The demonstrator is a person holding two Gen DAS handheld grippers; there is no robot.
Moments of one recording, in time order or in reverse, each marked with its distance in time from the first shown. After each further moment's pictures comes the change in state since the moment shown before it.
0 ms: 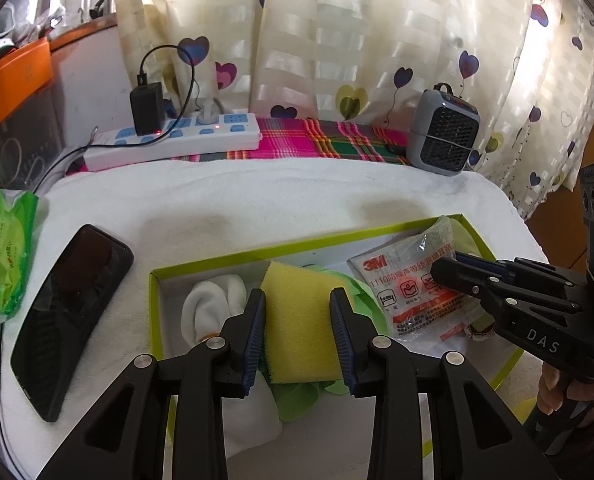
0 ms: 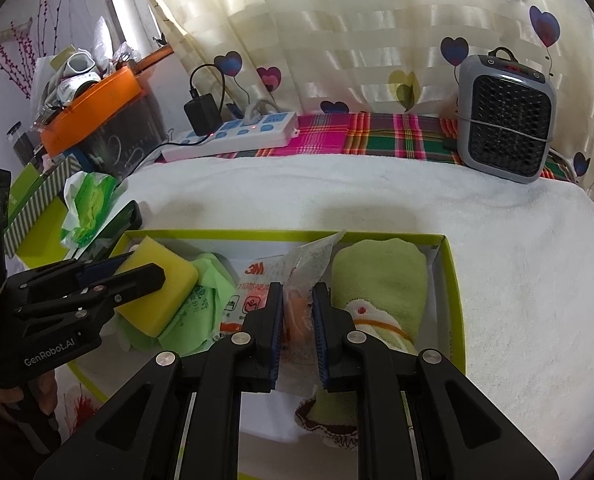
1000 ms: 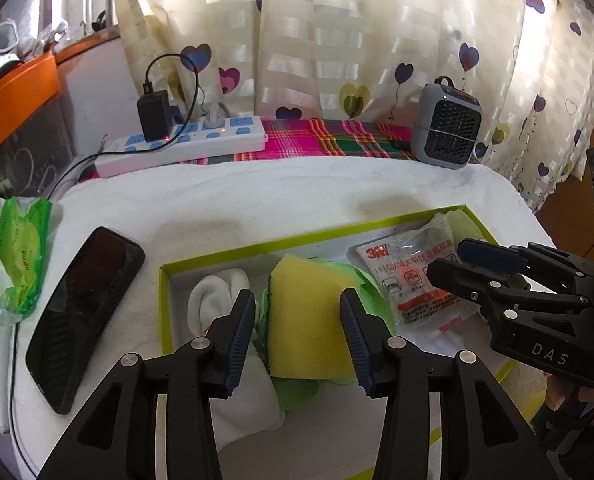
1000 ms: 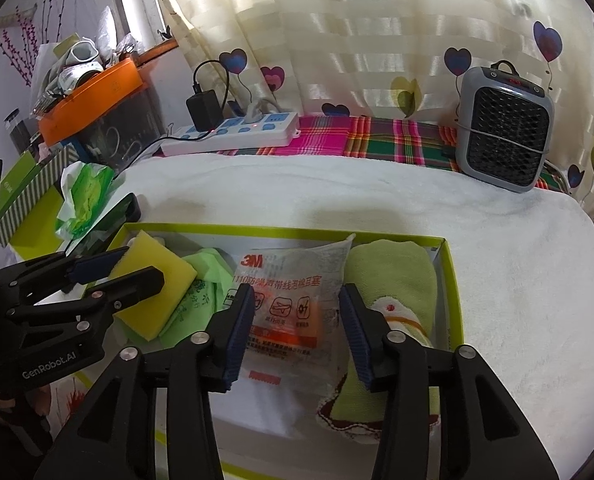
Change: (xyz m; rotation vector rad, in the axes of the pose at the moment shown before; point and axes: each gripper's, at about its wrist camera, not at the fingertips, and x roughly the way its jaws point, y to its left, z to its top) left arm -0.008 -0.004 -0.005 0.030 -0.006 0.052; right arm -0.002 0.010 -0.002 -0.037 -0.005 -0.040
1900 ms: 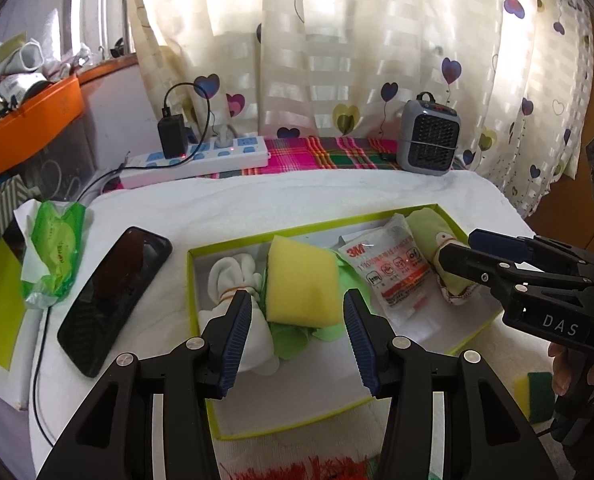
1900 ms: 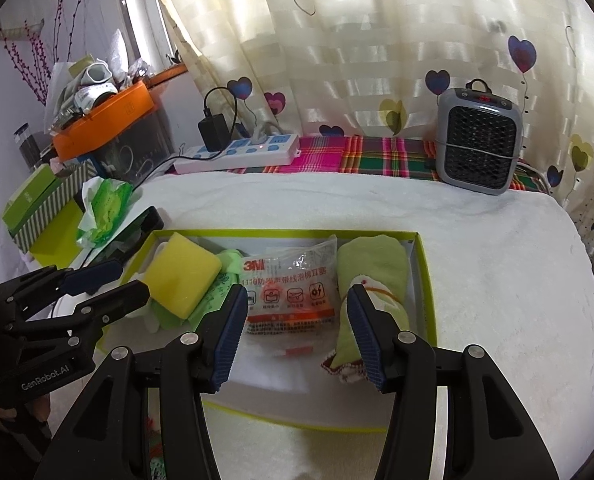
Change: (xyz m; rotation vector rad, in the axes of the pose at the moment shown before) left arm -0.056 -0.011 -0.021 0.017 -0.064 0.027; right arm -0.049 0.006 -0.014 0.026 -0.070 -0.001
